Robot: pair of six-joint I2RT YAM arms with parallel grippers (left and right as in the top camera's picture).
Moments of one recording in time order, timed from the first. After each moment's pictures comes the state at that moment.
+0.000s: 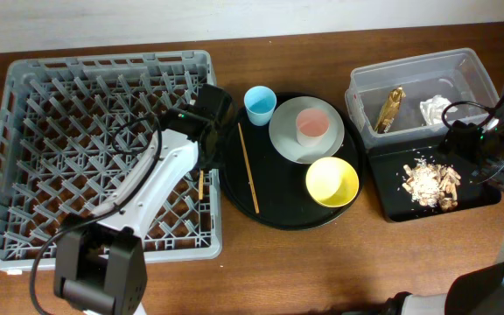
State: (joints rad) left arm -0.43 1.83 1.46 -0.98 -0.19 -0.34; right arm -0.44 1.55 1.52 -1.33 0.08 0.26
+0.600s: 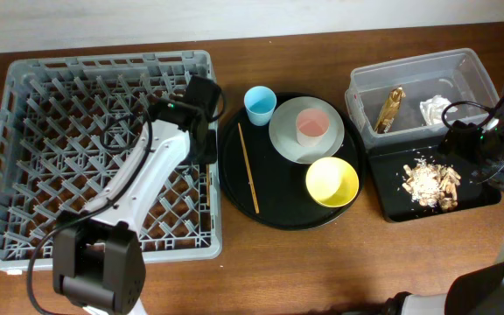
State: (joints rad) left arm -0.38 1.86 1.53 -1.06 -0.19 -0.37; right arm -0.44 1.55 1.52 -1.33 0.08 0.26
